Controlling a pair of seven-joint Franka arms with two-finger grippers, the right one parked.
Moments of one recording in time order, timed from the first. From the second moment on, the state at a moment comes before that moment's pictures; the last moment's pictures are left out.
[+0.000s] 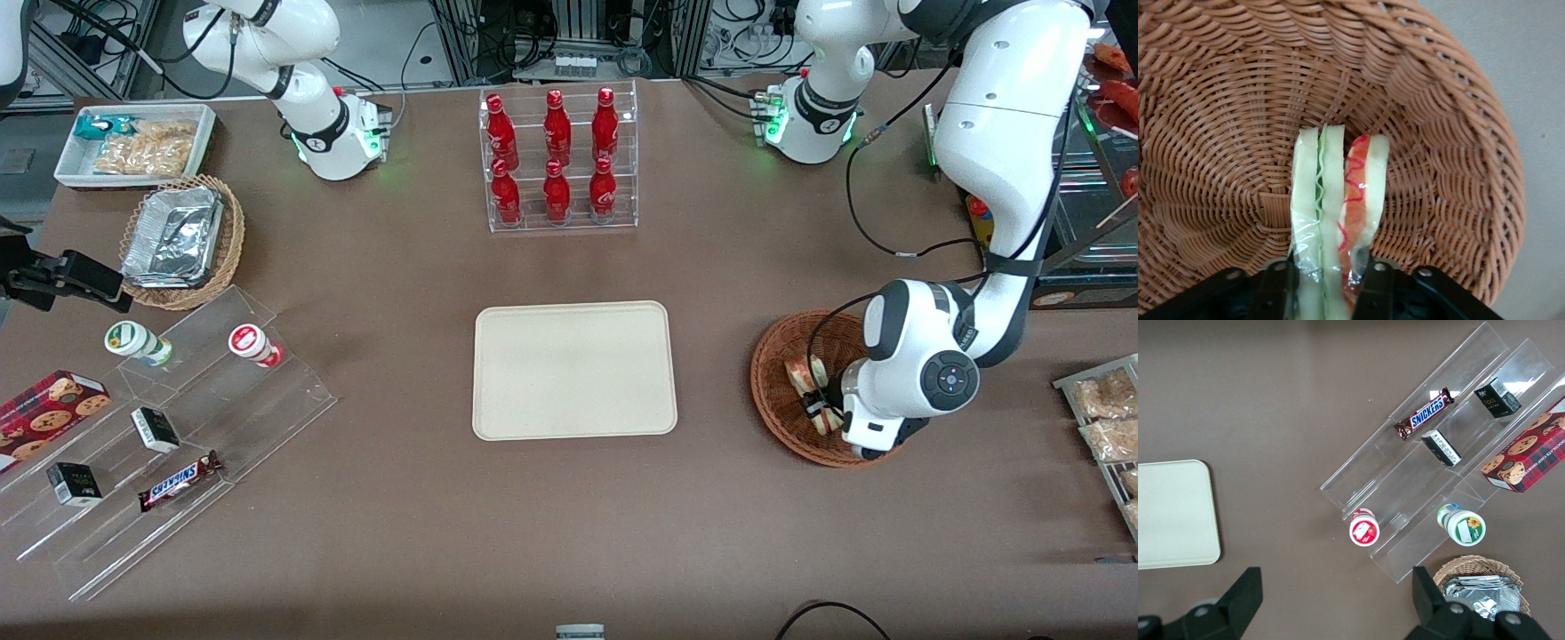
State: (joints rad) arm 0.08 0.59 -0.24 -1.76 0.05 2.15 -0.69
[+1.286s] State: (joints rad) arm -0.51 0.75 -0.26 -1.40 0.05 2.23 -0.93
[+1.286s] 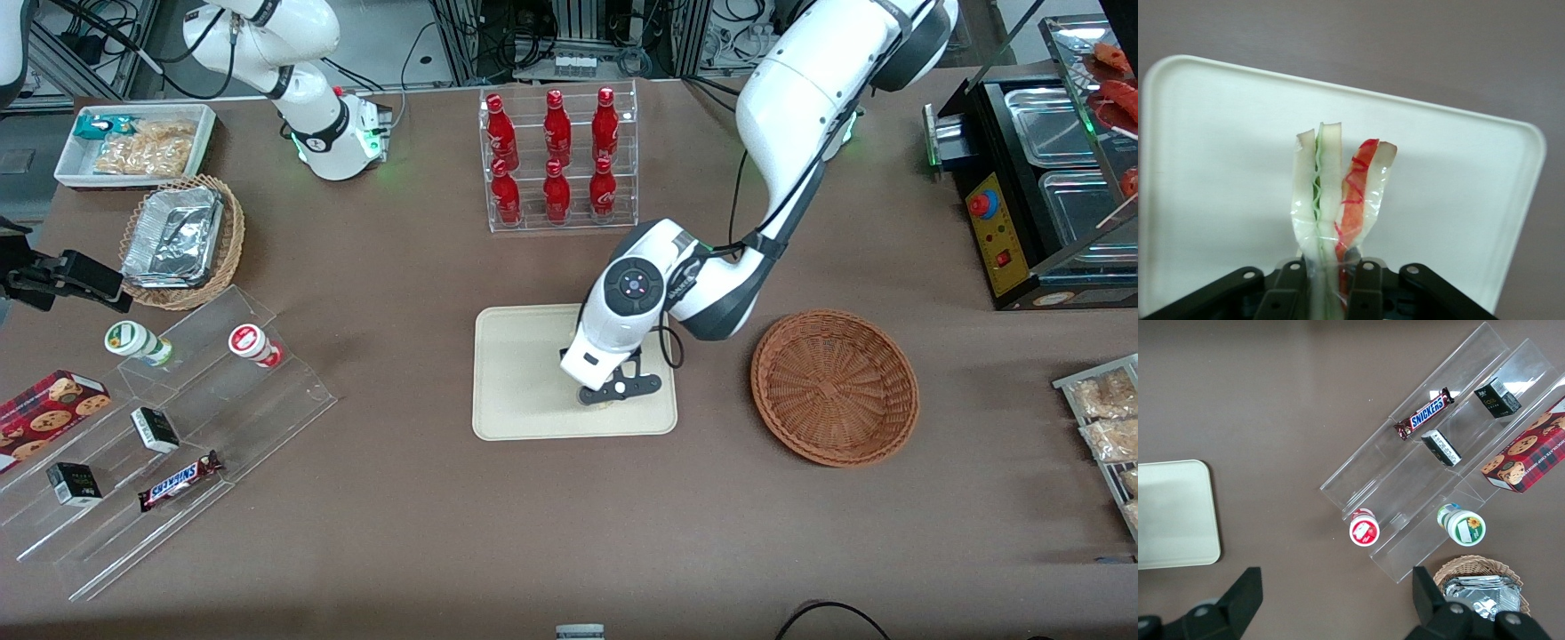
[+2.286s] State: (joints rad) arm -0.52 0.69 -0.10 -1.31 0.09 2.11 -0.94
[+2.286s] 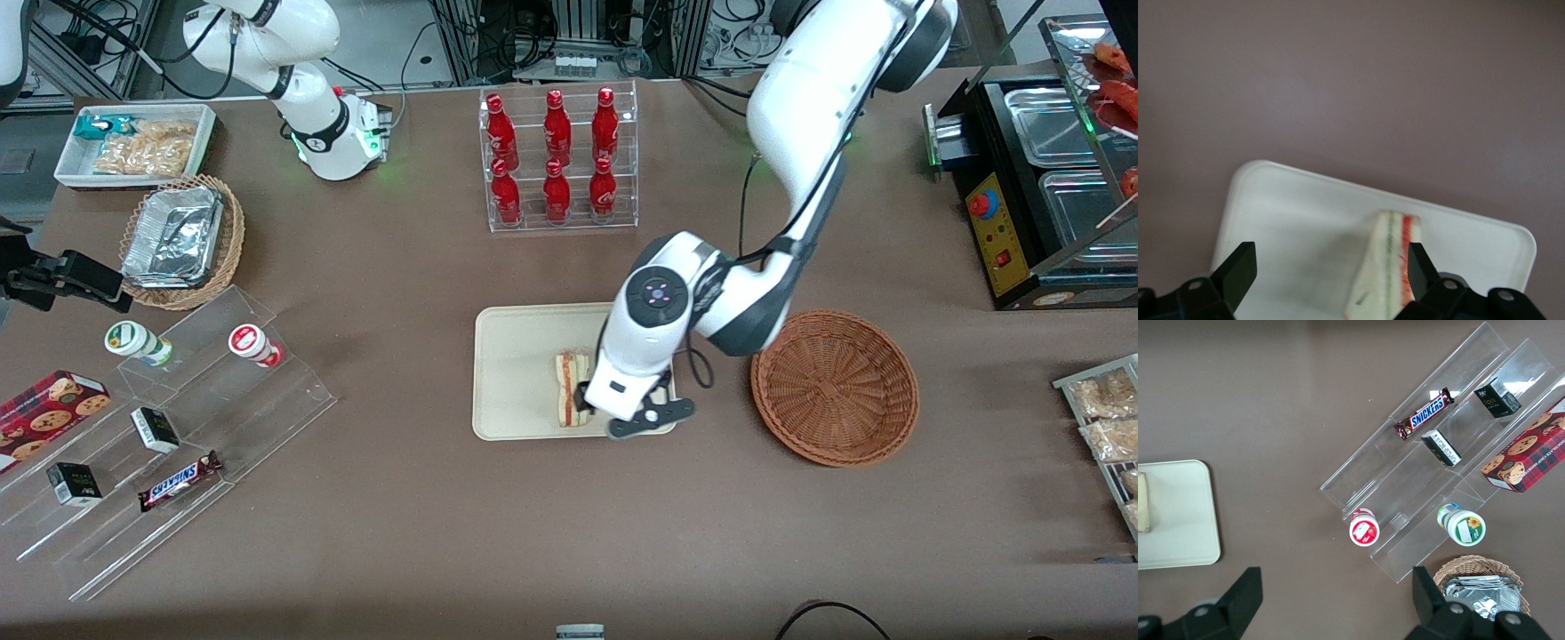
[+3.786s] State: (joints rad) arm -0.06 0.13 -0.08 -1.41 -0.03 1.35 -0.18
